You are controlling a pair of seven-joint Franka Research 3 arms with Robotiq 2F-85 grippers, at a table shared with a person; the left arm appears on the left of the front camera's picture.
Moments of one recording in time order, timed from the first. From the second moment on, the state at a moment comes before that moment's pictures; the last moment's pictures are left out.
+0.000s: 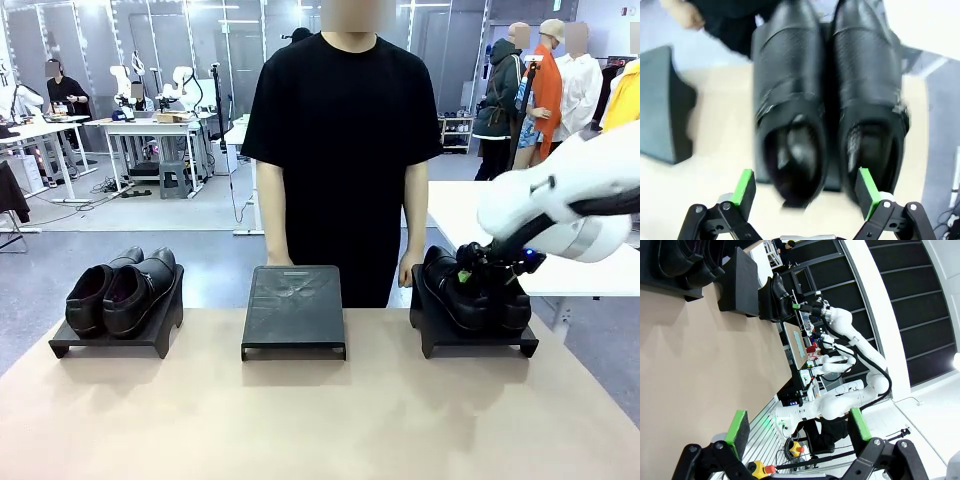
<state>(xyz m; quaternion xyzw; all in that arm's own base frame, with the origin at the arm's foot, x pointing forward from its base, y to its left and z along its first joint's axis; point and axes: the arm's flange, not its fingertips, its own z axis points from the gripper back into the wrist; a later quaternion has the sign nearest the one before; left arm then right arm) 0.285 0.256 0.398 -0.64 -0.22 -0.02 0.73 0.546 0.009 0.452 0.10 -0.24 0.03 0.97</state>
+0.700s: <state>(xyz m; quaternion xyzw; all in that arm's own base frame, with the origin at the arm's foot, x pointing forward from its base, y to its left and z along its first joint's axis) 0.285 0.256 0.398 -0.64 -0.22 -0.02 0.73 0.340 -0.125 0.489 0.46 -0.17 0.04 0.87</state>
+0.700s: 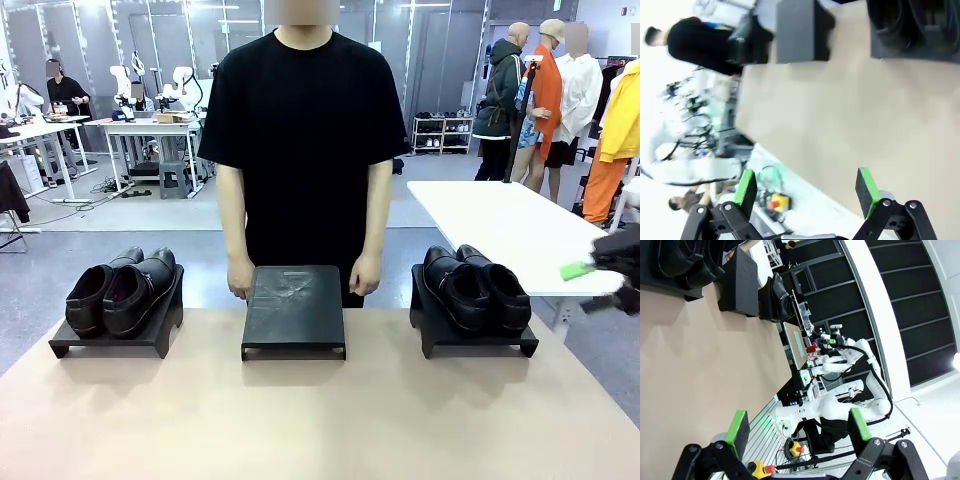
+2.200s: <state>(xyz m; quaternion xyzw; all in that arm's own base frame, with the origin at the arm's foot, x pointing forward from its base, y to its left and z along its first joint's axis) 0.285 0.256 0.398 -0.64 -0.22 -0.02 0.73 0.235 -0.216 0.389 0.58 -0.19 -0.01 0.79</state>
